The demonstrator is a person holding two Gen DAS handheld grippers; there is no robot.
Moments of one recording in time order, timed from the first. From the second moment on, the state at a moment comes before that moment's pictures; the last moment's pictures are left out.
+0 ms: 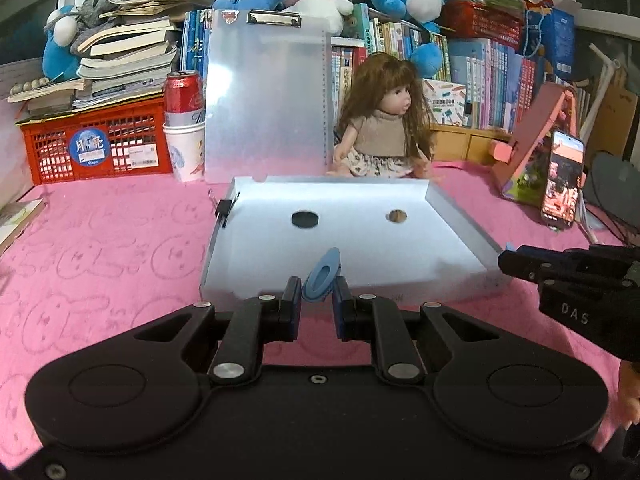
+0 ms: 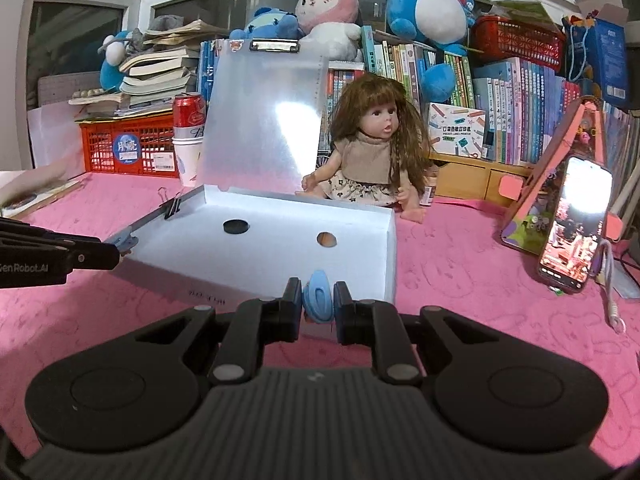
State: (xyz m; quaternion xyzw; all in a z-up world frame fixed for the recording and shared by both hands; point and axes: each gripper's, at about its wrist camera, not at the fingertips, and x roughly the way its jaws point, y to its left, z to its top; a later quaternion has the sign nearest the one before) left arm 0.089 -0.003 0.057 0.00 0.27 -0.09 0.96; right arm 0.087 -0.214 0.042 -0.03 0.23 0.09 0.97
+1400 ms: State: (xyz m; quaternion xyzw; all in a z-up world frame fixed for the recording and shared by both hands) left arm 0.251 -0.032 0.005 -0.01 0.34 -0.05 0.94; right arm 0.242 -0.192 -0.001 0.00 0.32 0.08 0.94
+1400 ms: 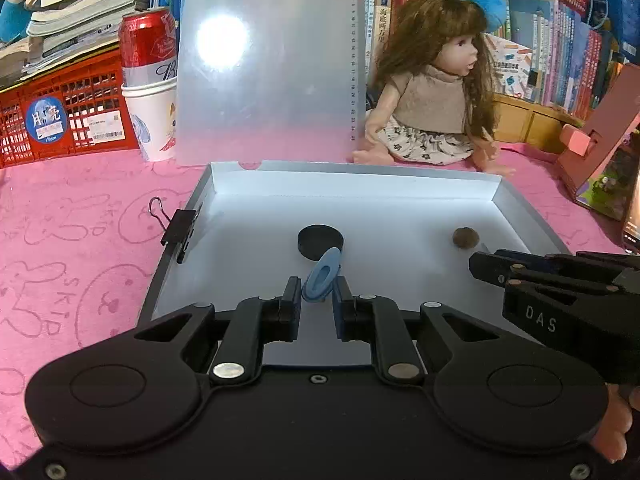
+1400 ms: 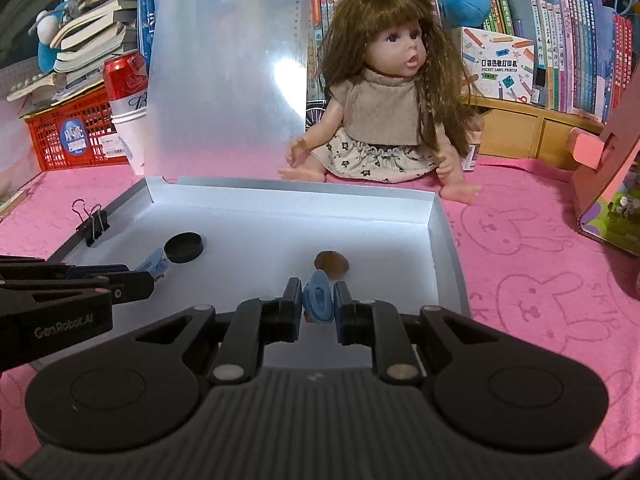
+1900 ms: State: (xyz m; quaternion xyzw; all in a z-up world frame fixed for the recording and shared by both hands) left arm 0.256 -0.034 -0.001 0.01 0.34 -0.05 0.94; right arm 0.248 -0.187 -0.006 0.00 0.33 0.08 0.94
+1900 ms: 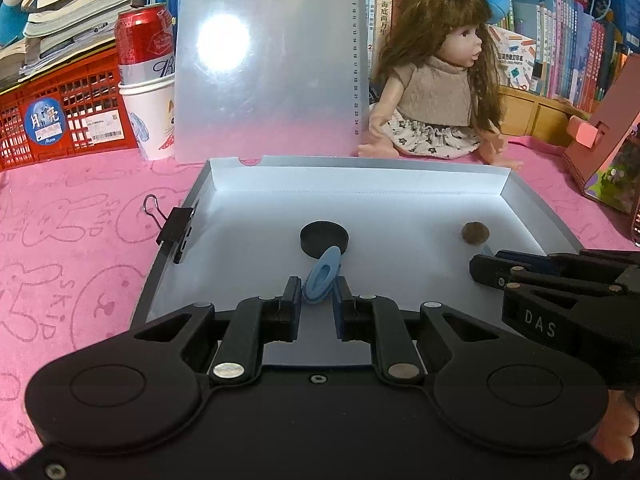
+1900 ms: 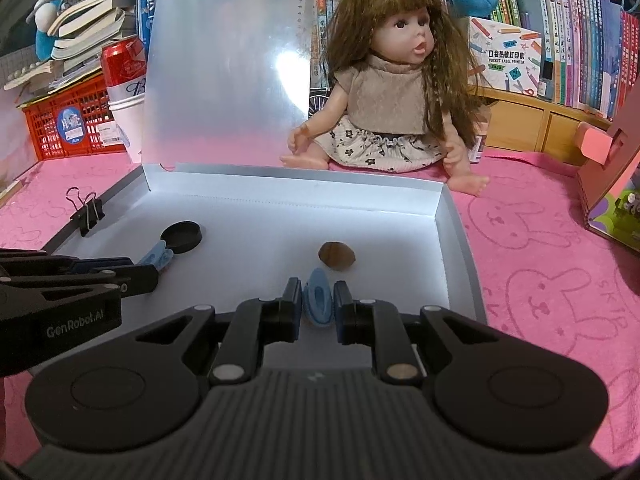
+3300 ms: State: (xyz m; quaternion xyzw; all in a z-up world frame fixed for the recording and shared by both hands) left arm 0.112 -0.008 0.048 -0.01 0.28 -0.12 0.95; right arm 0.120 -0.212 0.047 -0.02 0.25 0.12 0.96
